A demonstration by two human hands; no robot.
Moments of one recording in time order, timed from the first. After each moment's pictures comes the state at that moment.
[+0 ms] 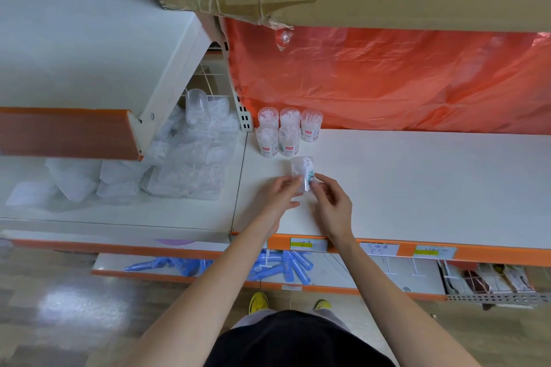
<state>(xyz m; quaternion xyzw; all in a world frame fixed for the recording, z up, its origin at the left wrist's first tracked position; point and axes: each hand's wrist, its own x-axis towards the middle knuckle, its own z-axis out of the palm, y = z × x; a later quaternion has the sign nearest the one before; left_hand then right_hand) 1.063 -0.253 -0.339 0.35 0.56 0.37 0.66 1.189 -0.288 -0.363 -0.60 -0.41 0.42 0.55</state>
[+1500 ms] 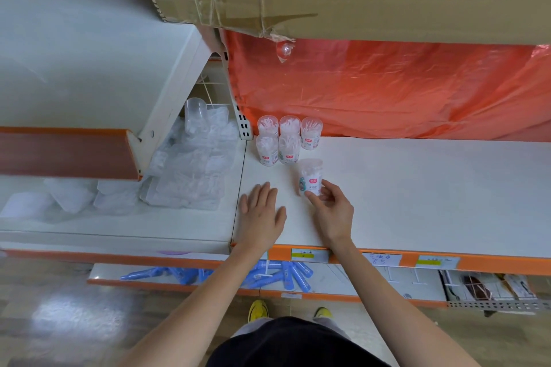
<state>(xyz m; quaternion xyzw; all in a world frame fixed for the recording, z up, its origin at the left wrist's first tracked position) 1.016 -0.264 -0.384 0.77 0.63 0.07 0.08 1.190 -0.272 -0.370 -0.67 -0.41 0.36 0.49</state>
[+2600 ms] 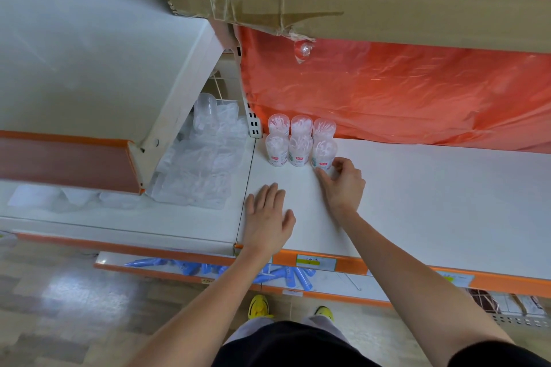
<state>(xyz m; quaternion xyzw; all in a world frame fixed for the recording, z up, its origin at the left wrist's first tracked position) 1.021 -0.263 -0.383 0.76 0.64 0.09 0.06 1.204 -0.194 -0.375 -0.76 -0.50 0.21 0.35</state>
